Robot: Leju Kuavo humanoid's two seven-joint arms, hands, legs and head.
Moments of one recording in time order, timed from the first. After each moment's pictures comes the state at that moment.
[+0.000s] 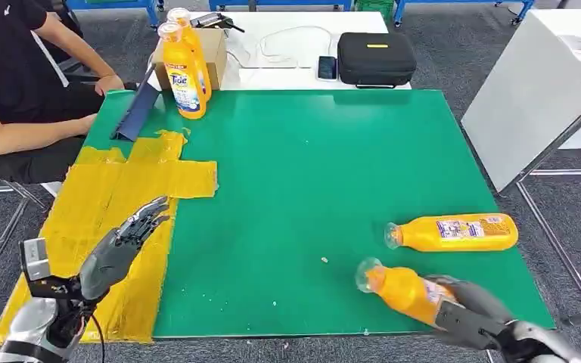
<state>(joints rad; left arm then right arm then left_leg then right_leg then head) -0.04 0.27 -0.12 -1.48 0.31 -0.66 -0.45 0.21 -0.65 0.22 -1.70 0.16 0.23 -0.09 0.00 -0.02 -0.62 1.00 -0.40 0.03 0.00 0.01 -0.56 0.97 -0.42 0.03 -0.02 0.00</state>
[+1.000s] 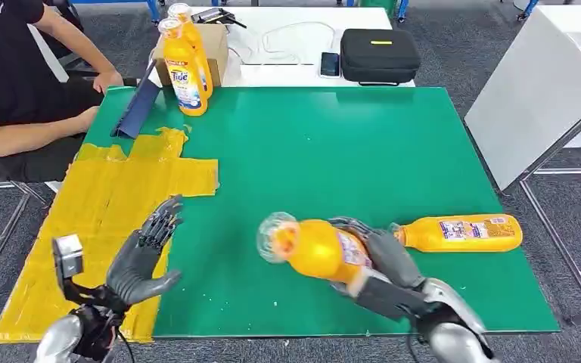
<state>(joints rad) 0.04 0.09 -0.17 -1.63 0.34 -0.33 -0.21 -0.07 -0.28 0.43 -1.78 0.43 0.13 0.04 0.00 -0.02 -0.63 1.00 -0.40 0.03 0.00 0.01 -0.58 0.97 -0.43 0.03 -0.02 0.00</state>
